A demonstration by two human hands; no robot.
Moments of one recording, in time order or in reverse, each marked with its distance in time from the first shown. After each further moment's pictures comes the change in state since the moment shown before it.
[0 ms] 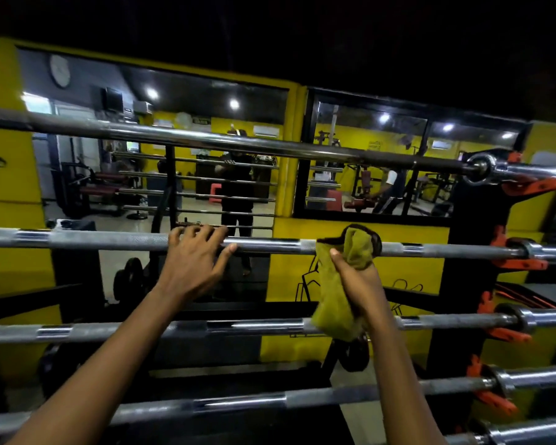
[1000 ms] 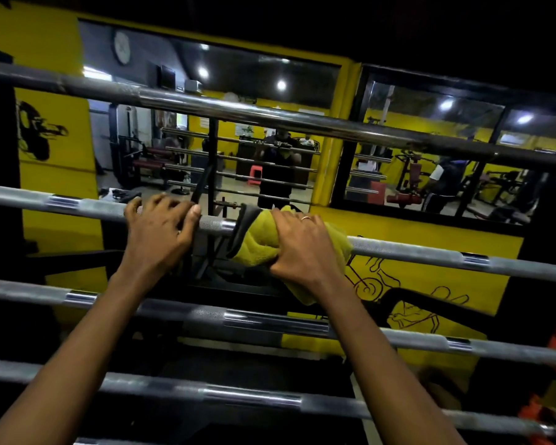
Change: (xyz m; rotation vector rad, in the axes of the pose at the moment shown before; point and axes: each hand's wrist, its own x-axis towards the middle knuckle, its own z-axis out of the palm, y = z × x) left_hand -0.010 -0.068 -0.002 0.067 0.239 -0.282; right_hand -0.012 -0.050 0.112 -0.993 -0.270 -1.154
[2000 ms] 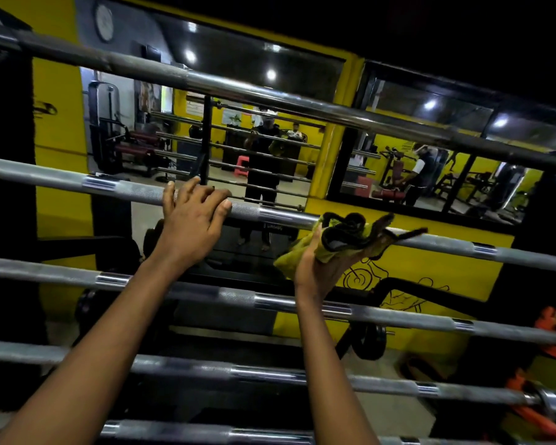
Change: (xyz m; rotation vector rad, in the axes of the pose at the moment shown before) left_hand -0.013 -0.024 0.000 -0.177 -0.141 0.075; right_hand -0.013 -0.052 0.095 0.772 0.877 0.952
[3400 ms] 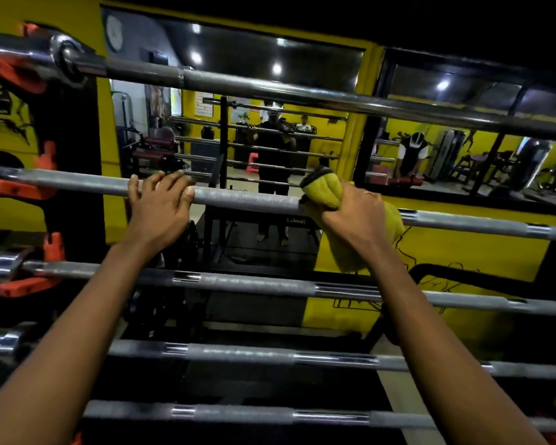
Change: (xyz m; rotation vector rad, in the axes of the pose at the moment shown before) left_hand -0.008 -0.142 -0.066 0.100 -0.007 -0.072; right_hand 0.007 -0.105 0.014 -0.860 -0.581 -0.572
